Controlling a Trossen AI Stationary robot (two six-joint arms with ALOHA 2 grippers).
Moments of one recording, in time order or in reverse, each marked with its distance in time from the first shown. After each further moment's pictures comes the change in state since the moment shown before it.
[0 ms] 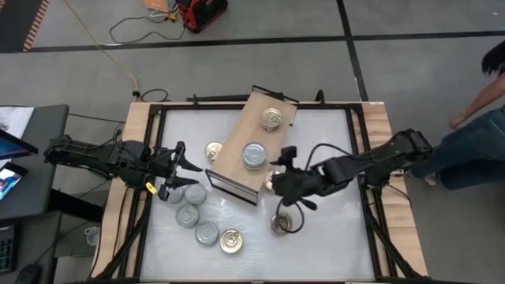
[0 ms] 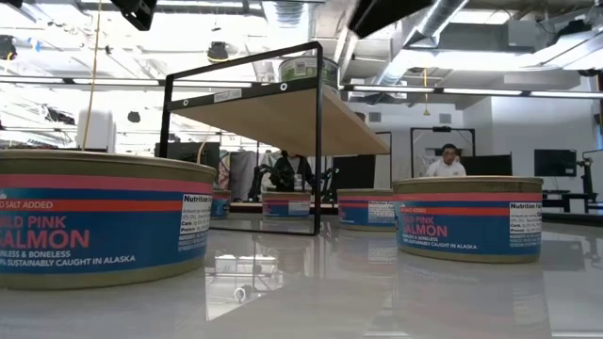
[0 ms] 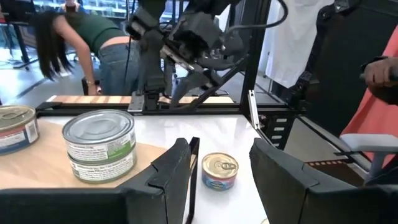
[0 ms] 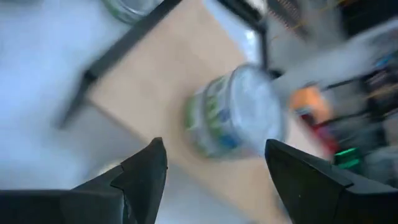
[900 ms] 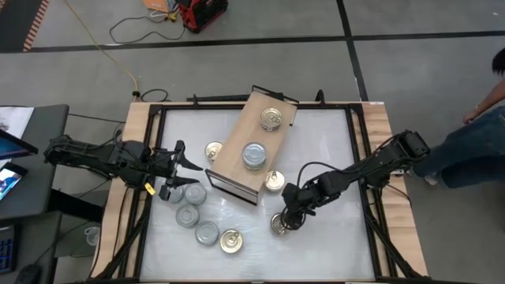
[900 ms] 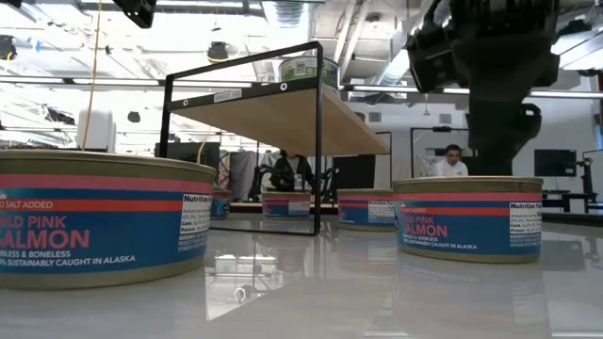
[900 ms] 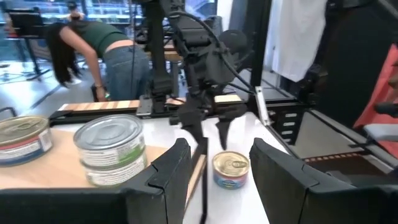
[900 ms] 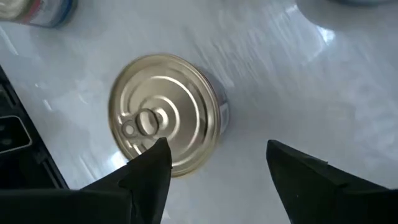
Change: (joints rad) left arm 0.000 0.001 0.000 -0.002 -0.030 0.066; right arm 0.028 0.032 -0.403 0.199 -0.712 1.121
